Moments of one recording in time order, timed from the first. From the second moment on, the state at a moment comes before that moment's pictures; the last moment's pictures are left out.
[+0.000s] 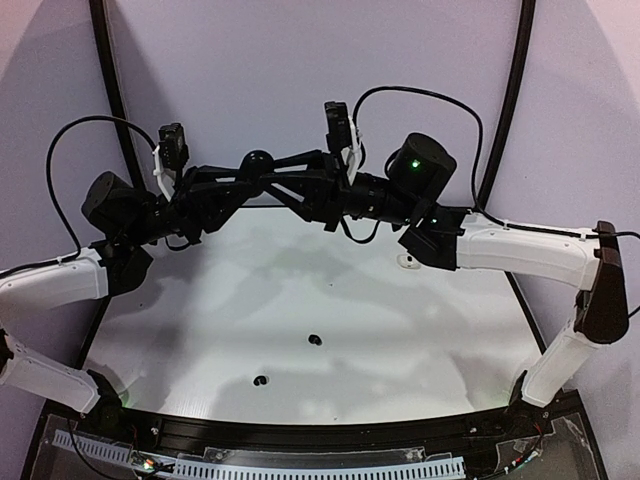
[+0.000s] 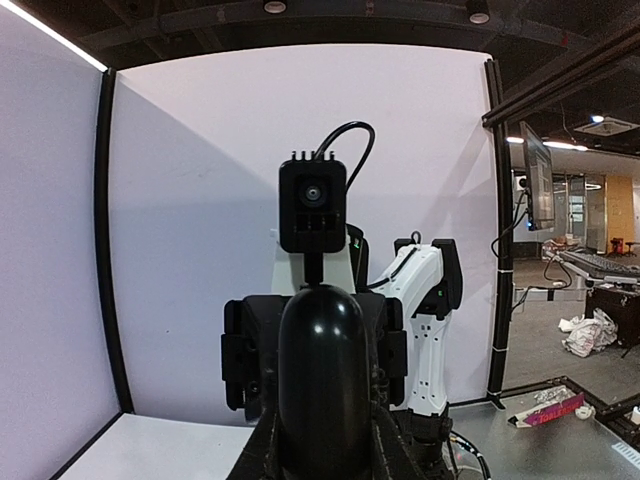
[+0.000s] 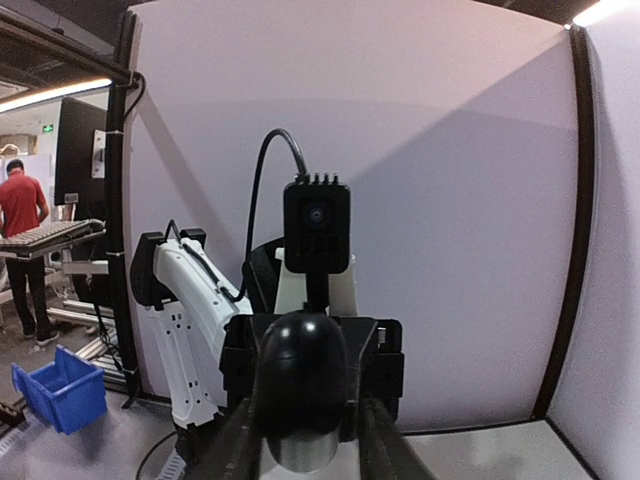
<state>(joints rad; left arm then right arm) -0.67 1.23 0.88 0.92 0.82 -0.36 0.98 1.61 1.35 0.65 -0.62 0.17</state>
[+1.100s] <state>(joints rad) -0.67 1.18 1.05 0.16 0.82 0.26 0.98 1.55 1.65 -0.25 -0.51 -0.10</state>
